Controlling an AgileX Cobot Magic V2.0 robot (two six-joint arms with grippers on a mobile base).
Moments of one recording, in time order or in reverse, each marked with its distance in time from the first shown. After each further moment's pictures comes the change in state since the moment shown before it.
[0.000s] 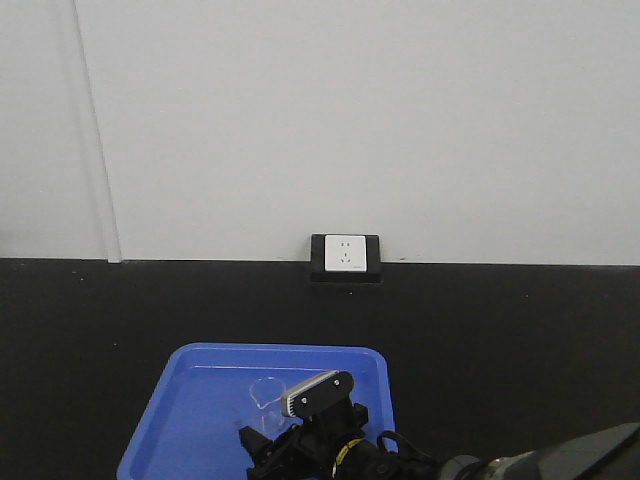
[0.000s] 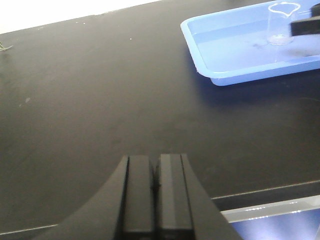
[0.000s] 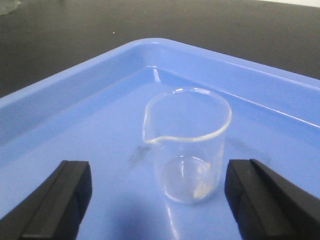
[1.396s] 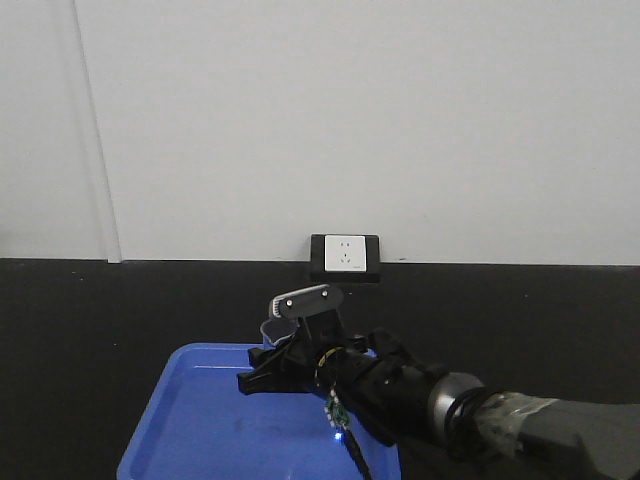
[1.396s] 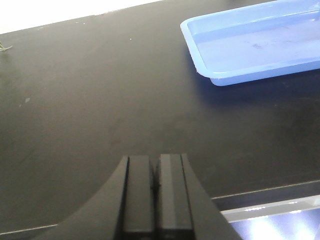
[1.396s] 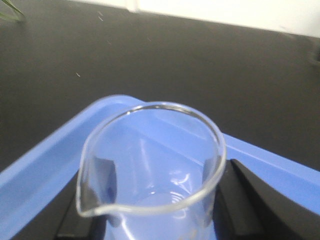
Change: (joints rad) left arm 0.000 0.000 0.000 0.000 0.000 0.000; right arm 0.008 -0.128 -0.282 0.055 0.557 0.051
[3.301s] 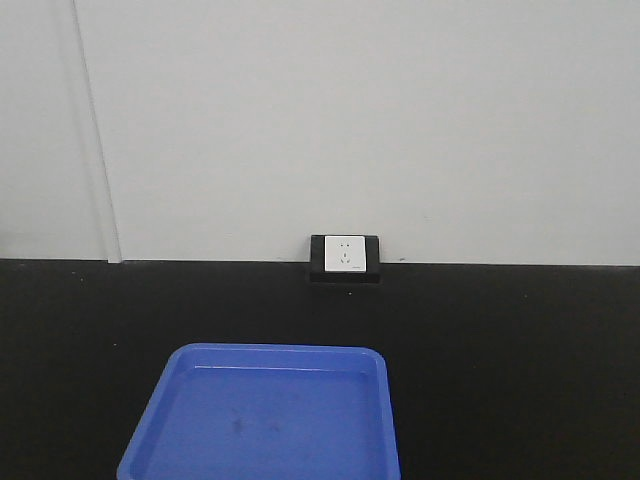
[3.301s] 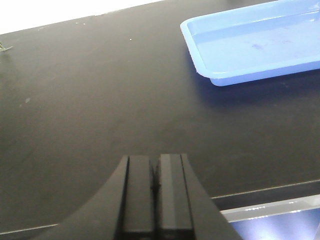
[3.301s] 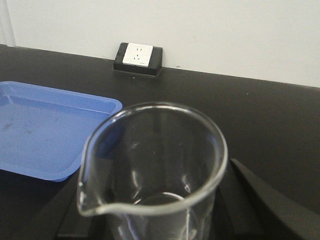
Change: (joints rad) left arm 0.000 0.000 0.000 0.000 0.000 0.000; right arm -0.360 -1.658 1.269 -0.136 0.171 -0.001
